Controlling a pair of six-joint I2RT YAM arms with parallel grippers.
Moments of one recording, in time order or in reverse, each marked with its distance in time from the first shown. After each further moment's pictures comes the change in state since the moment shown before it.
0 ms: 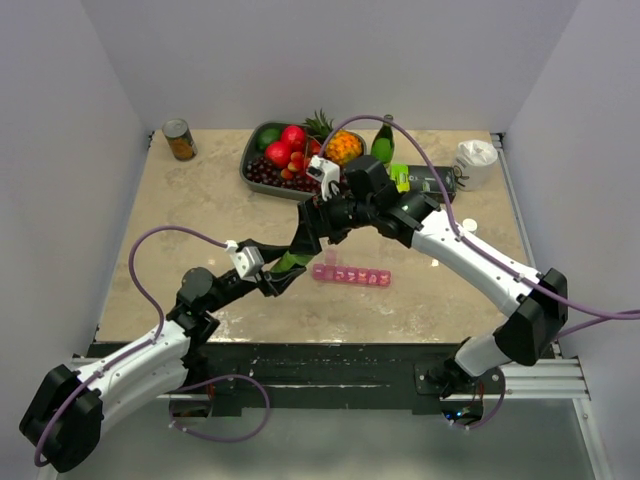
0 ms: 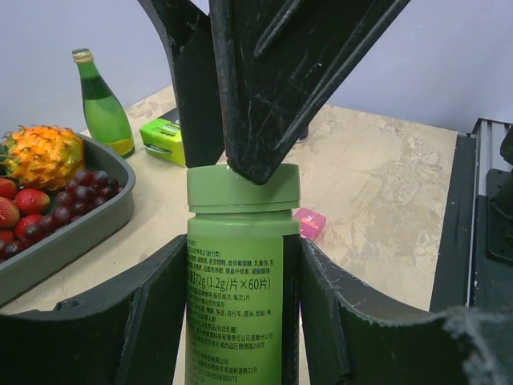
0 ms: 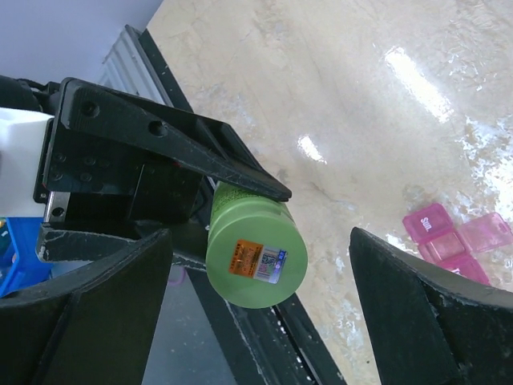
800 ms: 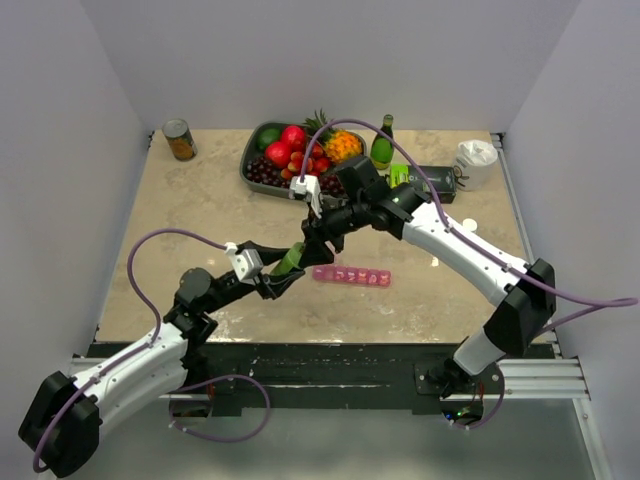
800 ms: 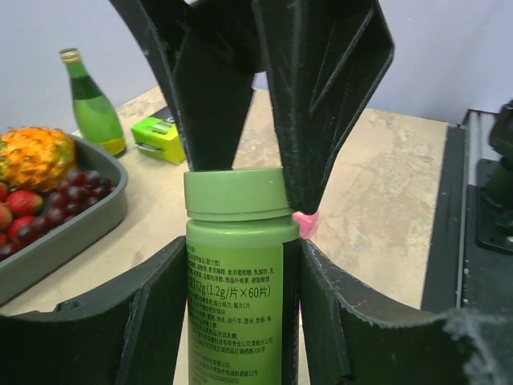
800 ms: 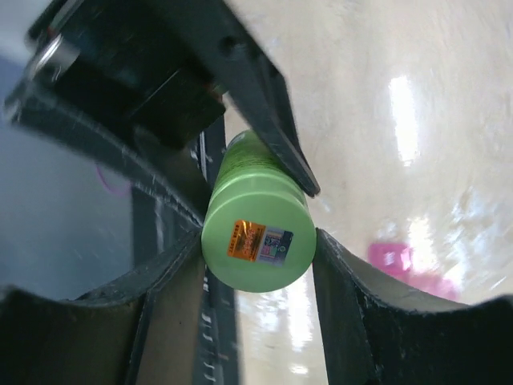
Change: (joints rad) left arm 0.004 -0.039 0.000 -0.054 0.014 0.013; right arm 0.003 0.061 0.034 -0.087 -0.211 -0.398
